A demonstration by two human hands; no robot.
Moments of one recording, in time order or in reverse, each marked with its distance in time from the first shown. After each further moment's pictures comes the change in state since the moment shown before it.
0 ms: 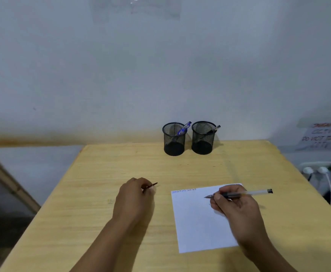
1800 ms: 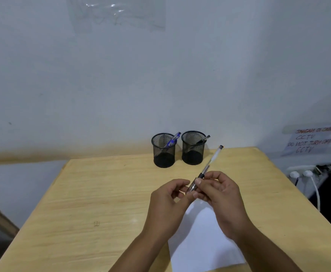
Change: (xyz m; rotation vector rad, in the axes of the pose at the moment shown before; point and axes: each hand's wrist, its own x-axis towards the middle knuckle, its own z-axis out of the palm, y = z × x) left_hand -0.013 0.093 0.028 -0.658 -0.183 0.190; right_hand 0.049 -0.027 0.027 0.110 -0.020 -0.013
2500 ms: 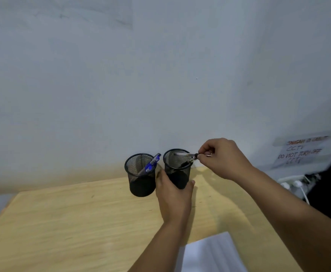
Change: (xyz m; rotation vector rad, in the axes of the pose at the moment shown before) left_hand 0.154 -0.044 0.103 0.150 0.345 -0.083; right_hand 0.177 -0.075 -0.033 -1.099 0.008 -0.313
